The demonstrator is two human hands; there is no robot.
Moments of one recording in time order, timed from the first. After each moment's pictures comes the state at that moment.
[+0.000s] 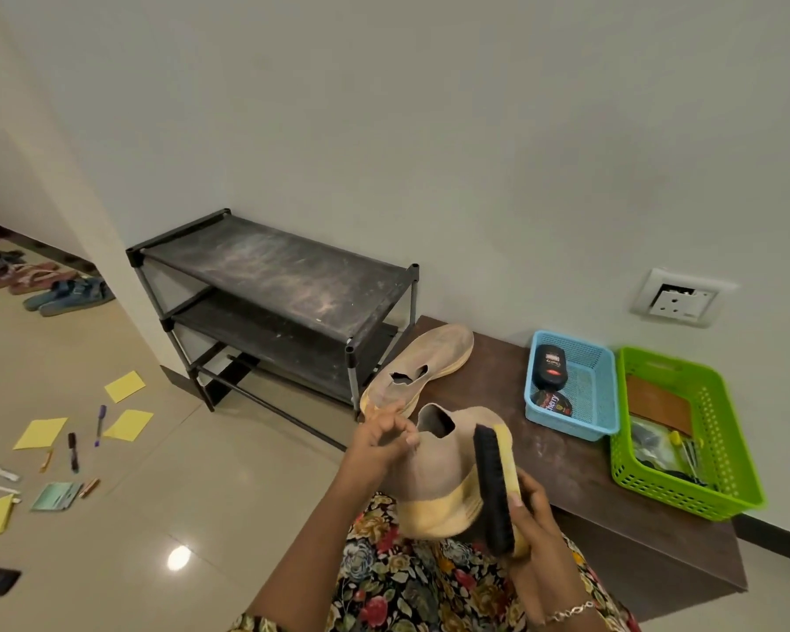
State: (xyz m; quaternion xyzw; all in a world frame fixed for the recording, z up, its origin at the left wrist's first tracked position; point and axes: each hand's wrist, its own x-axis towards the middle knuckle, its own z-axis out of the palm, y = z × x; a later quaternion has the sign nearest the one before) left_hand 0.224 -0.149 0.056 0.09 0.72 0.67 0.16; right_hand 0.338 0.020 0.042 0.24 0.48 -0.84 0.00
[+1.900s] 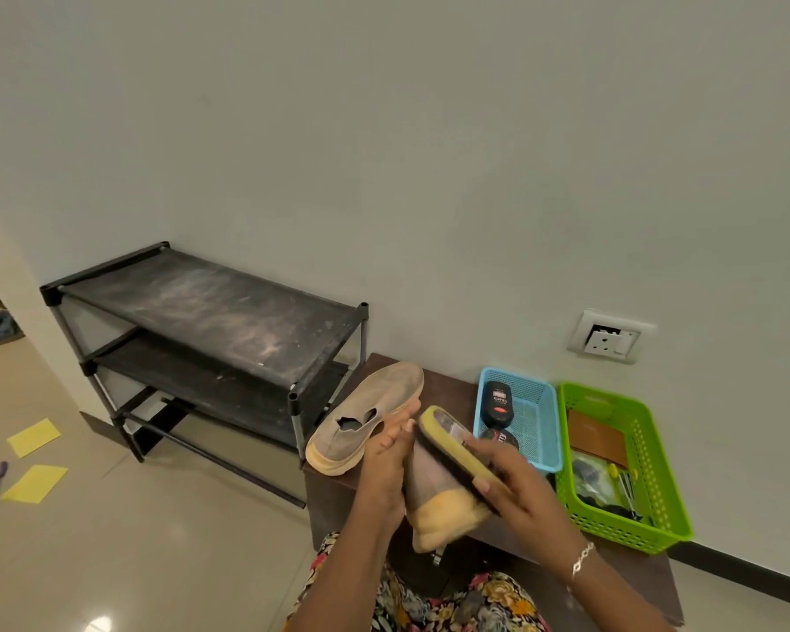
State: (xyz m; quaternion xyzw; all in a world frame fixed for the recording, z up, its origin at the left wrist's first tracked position) left_hand 0.201 -0.056 0.077 0.00 0.49 0.86 0.18; right_hand 0.285 0.092 0.102 -0.09 0.92 -0.37 -0.12
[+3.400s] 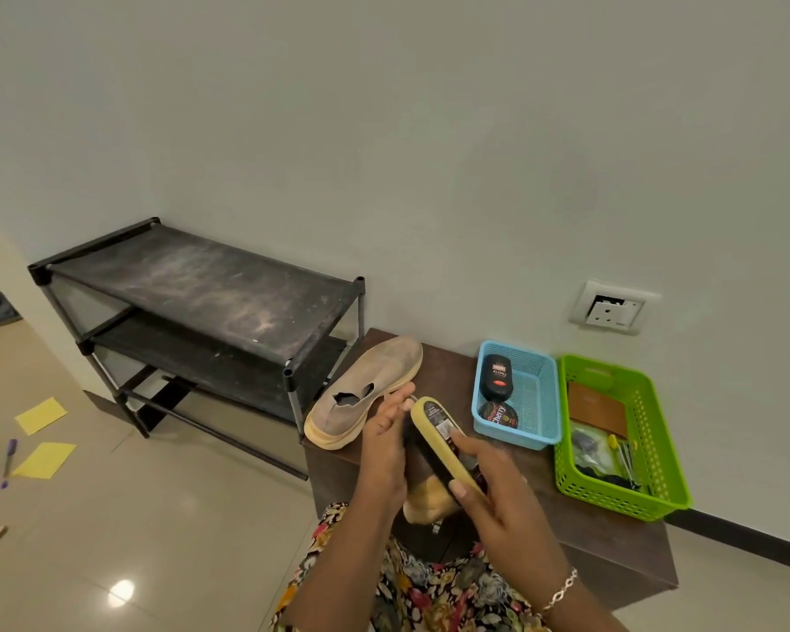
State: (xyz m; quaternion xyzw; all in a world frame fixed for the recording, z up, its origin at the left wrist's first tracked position) left_hand 0.206 -0.045 0.073 -0.05 0.51 0.85 0.14; right_hand 0.314 0.059 0.095 0.00 0.90 -0.42 -0.12
